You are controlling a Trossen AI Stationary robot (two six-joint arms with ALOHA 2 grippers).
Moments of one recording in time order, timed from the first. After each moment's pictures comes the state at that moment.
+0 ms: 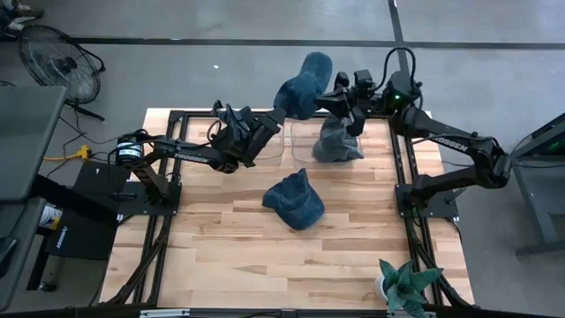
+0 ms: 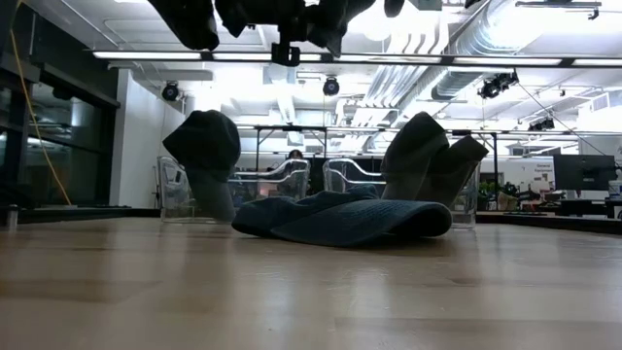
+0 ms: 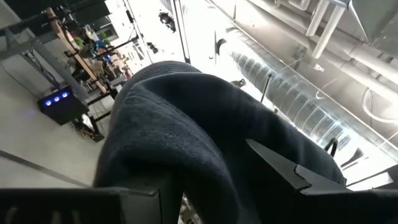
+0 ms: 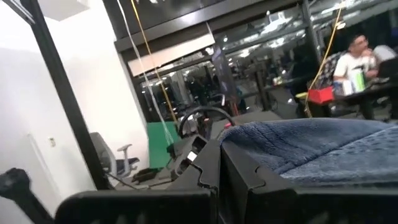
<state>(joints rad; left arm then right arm) 0.14 1.66 1.05 1.22 -0.63 -0.80 -0.53 1.25 1.14 0.40 -0.59 0.46</state>
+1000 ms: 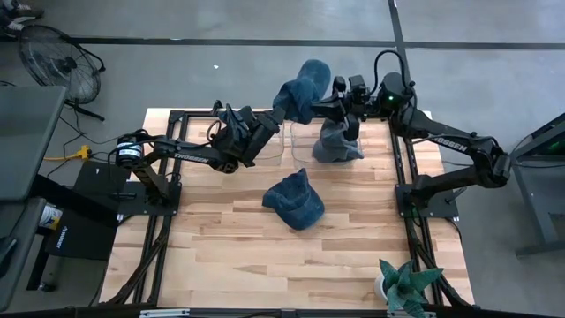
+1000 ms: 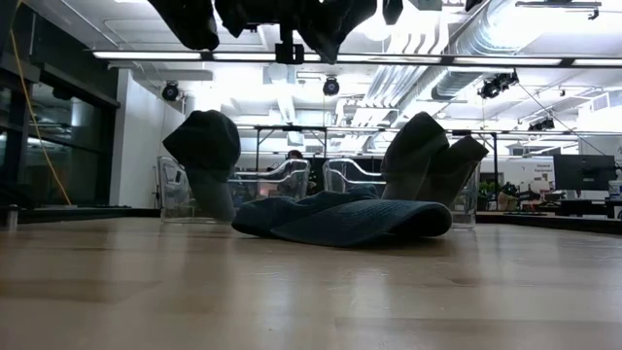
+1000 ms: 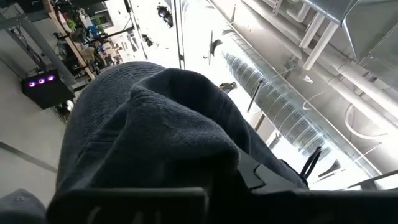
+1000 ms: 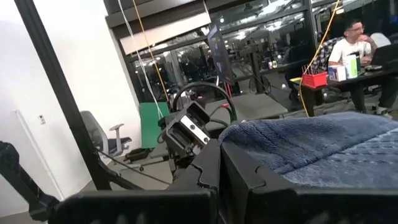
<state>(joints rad) 0.14 1.66 1.05 1.23 -0.61 -0.91 -0.52 1.25 1.14 0.30 -0.59 0.36</state>
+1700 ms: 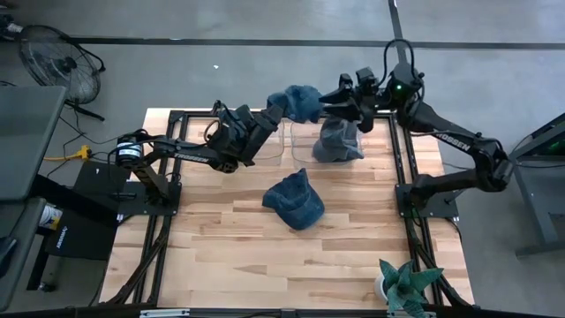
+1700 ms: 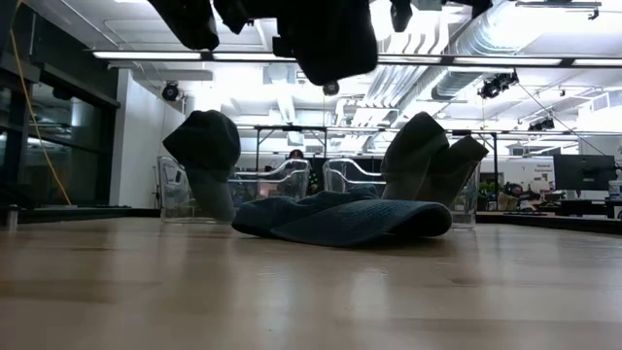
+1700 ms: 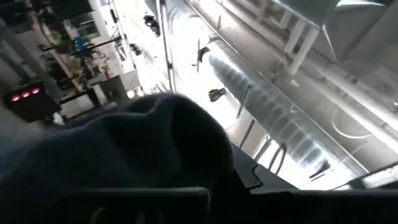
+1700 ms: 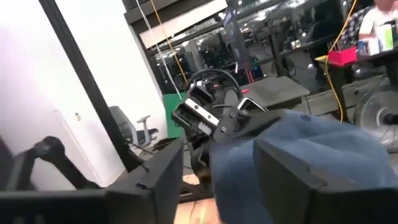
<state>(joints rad) 0.14 1.67 1.05 1.30 -0.60 -0.84 -0.66 1.22 1.14 0.27 -0.82 0.47</state>
